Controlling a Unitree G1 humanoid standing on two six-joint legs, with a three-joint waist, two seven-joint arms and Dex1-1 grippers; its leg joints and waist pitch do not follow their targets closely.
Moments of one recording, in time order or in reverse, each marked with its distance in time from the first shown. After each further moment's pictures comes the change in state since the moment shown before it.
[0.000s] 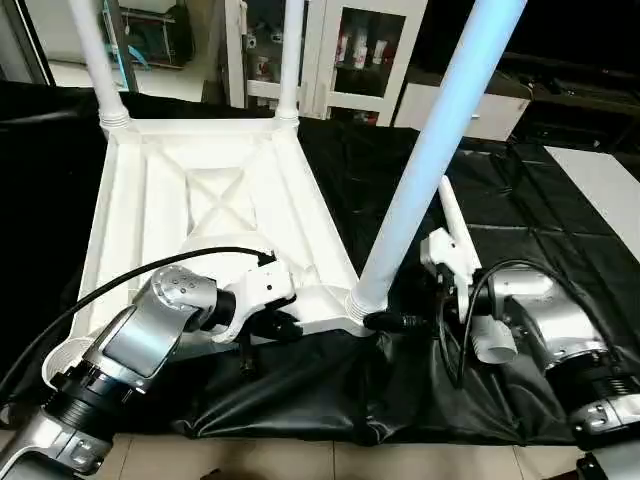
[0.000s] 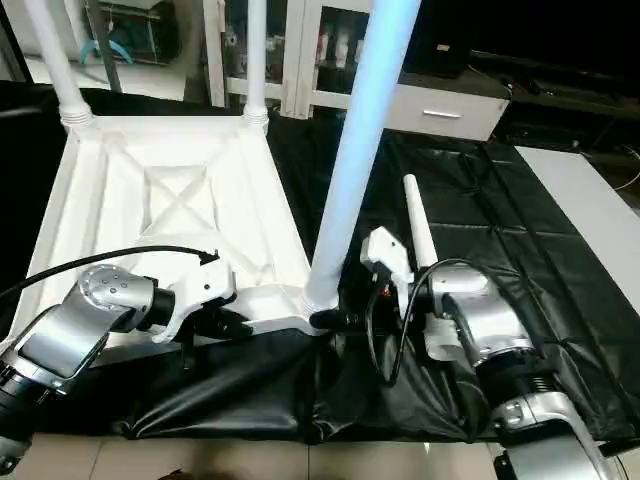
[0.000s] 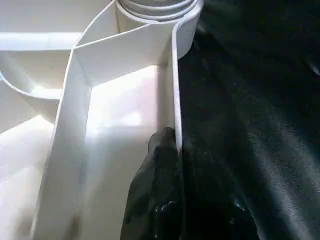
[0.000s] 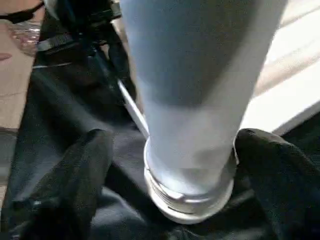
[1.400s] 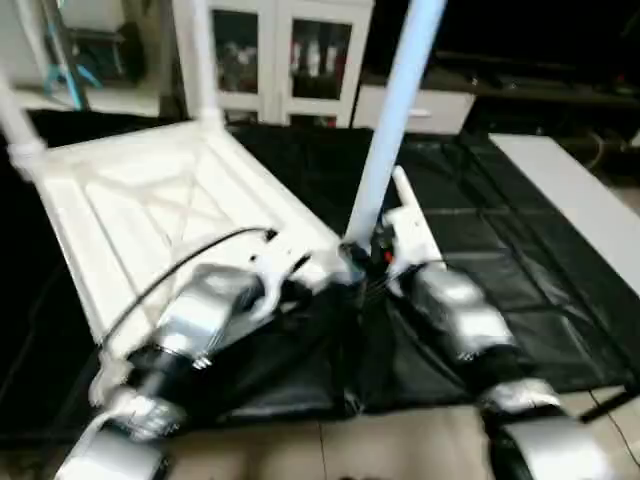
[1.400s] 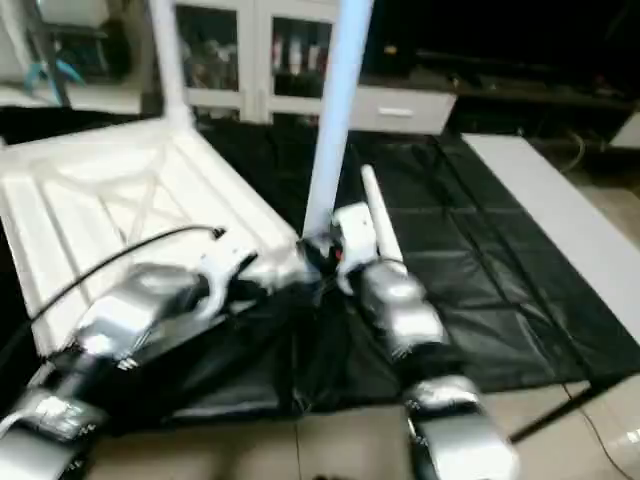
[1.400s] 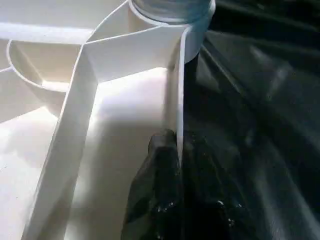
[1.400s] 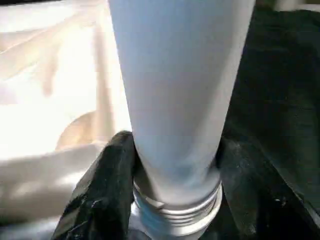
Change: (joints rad) left arm -0.159 -0.362 0.150 0.300 0.067 0.231 0.523; right arm -0.151 0.455 -0.212 0.312 -0.096 -0.021 -1.069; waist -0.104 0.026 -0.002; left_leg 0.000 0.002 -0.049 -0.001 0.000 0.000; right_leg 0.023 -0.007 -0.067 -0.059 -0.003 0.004
